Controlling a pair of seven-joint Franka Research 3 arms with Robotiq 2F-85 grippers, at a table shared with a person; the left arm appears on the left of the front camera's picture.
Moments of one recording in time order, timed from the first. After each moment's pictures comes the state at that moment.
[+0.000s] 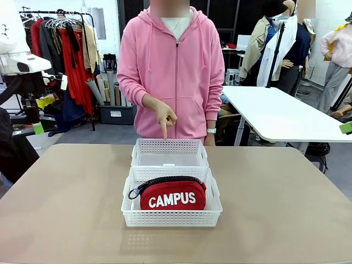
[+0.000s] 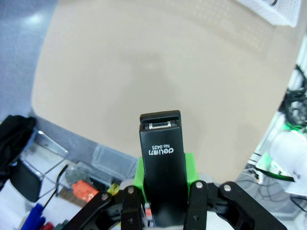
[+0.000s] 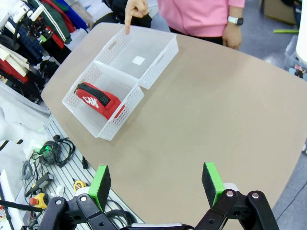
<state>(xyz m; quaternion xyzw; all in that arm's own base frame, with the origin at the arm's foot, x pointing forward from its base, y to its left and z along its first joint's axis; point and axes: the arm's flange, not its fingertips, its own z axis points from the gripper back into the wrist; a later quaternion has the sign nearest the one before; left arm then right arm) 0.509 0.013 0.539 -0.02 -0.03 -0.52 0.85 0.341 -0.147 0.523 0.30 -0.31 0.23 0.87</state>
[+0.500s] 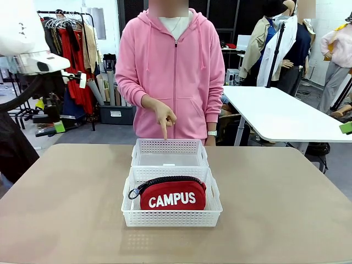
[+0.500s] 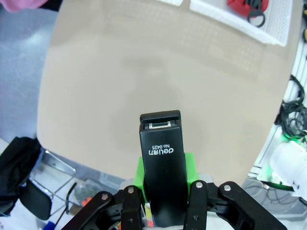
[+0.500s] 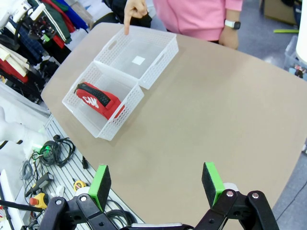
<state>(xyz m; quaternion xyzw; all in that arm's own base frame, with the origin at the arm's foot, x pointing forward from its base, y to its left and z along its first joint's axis) 0.516 -0.043 0.540 -0.03 -0.05 -0.55 0.83 0.341 -0.147 0.523 0.30 -0.31 0.23 0.87</state>
